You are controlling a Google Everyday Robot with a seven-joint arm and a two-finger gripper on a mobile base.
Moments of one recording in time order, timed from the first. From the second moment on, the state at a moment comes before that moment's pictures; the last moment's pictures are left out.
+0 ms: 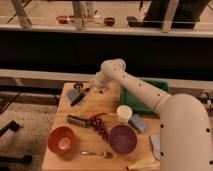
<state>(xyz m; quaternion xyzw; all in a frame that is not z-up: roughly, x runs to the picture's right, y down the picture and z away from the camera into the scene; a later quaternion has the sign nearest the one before) -0.077 -0.011 0.885 -0.18 -0.28 -0.07 0.94</state>
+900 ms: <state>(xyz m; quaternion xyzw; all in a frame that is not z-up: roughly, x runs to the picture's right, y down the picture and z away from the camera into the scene) -0.074 -0.023 0.871 -0.17 -0.28 -0.07 0.94</state>
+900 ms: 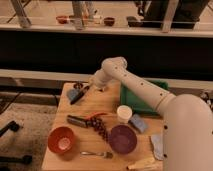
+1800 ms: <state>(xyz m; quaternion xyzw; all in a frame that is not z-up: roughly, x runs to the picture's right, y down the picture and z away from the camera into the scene) -0.056 -0.045 0.868 -0.14 -0.27 -0.05 0.95</state>
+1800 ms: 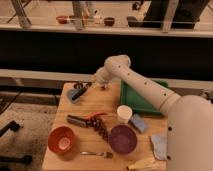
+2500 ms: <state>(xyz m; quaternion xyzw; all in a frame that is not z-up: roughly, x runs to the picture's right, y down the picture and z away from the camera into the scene) -0.030 -0.063 0.880 -0.12 -0.24 -0.02 0.96</state>
